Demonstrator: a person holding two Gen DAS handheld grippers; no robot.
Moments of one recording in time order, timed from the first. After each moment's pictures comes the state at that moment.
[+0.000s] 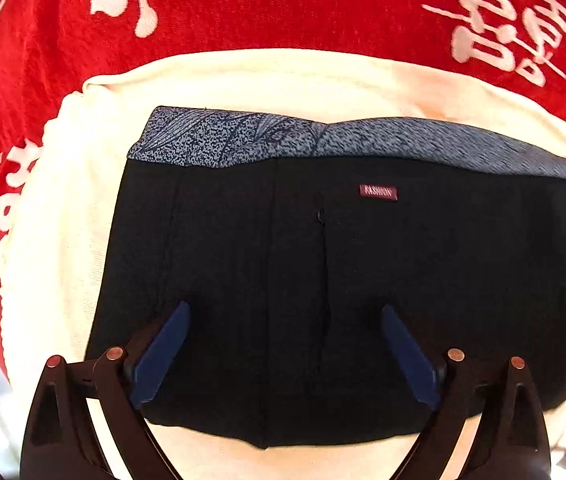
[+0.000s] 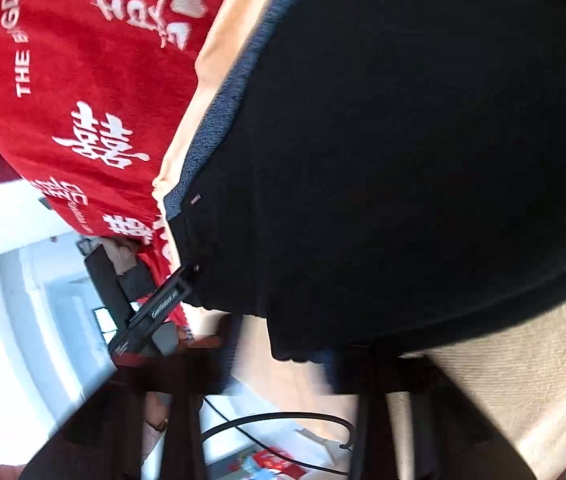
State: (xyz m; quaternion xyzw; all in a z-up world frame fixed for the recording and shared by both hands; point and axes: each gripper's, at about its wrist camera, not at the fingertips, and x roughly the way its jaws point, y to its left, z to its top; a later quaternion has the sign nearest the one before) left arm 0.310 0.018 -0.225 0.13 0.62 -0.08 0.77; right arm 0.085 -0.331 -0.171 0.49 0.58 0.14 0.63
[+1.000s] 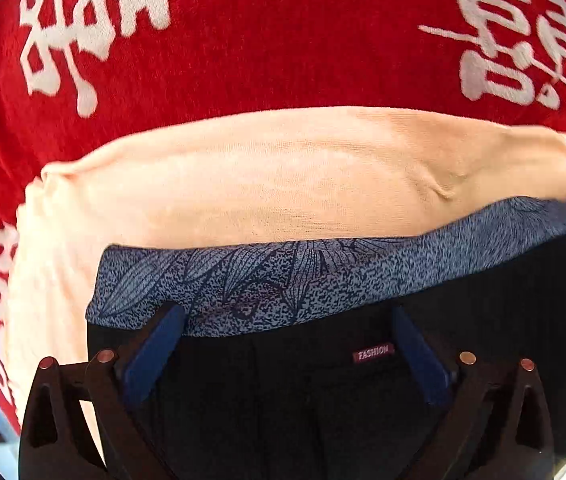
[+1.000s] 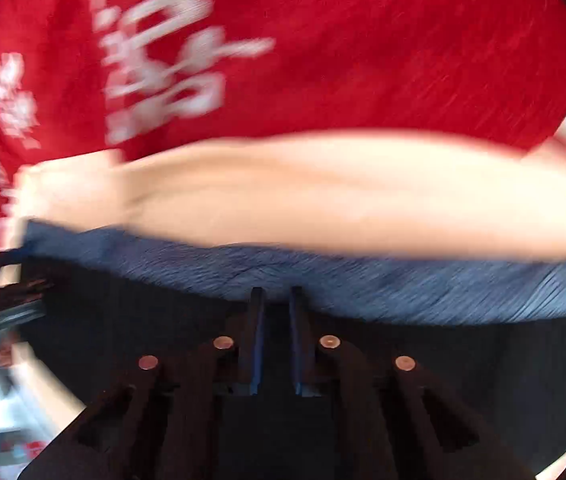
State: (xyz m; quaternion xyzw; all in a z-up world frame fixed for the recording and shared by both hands) left arm 0.395 -0.016 -0.250 0.18 0.58 -0.12 0.79; right arm 0.225 -0.404 -0.157 0.10 0.63 -0.03 0.77
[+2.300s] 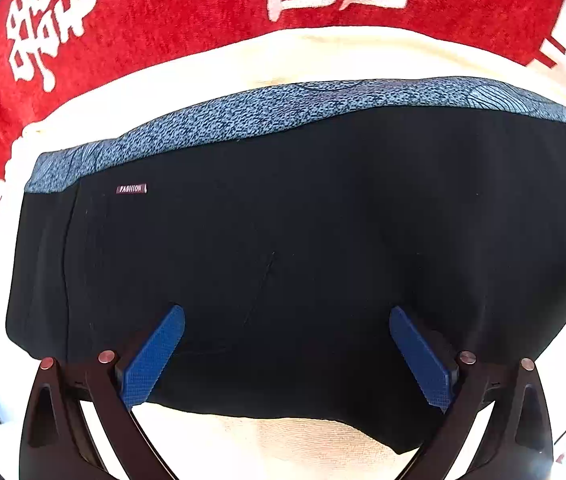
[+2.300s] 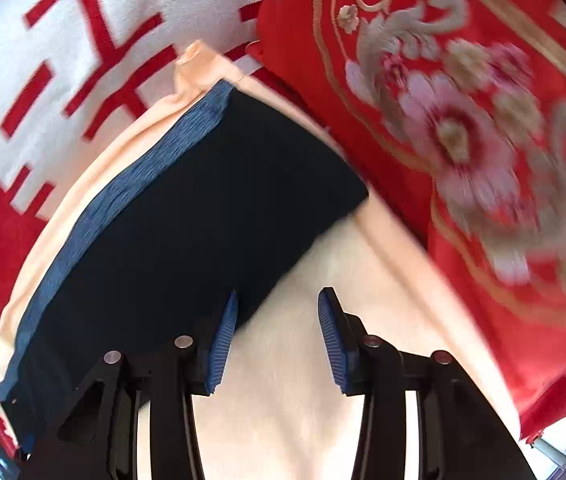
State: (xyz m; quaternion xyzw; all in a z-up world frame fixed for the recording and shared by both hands) left arm 0.222 -0.133 -0.223 0.15 0.62 -0.10 0.77; right arm -0.035 -0.718 -0.073 0.30 0.57 -0.29 0.71
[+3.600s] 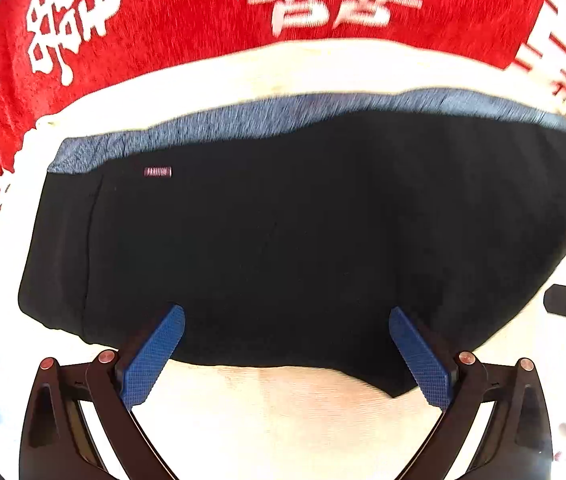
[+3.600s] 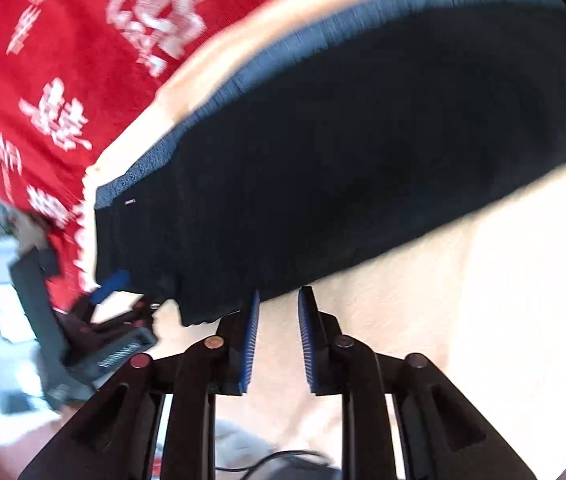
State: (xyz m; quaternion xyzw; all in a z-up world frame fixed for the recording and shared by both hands) left arm 0.178 -0.124 -0.189 0.14 0.60 -0.12 0.78; right arm 0.035 -0.416 -0.110 0.27 0.63 0.01 0.73
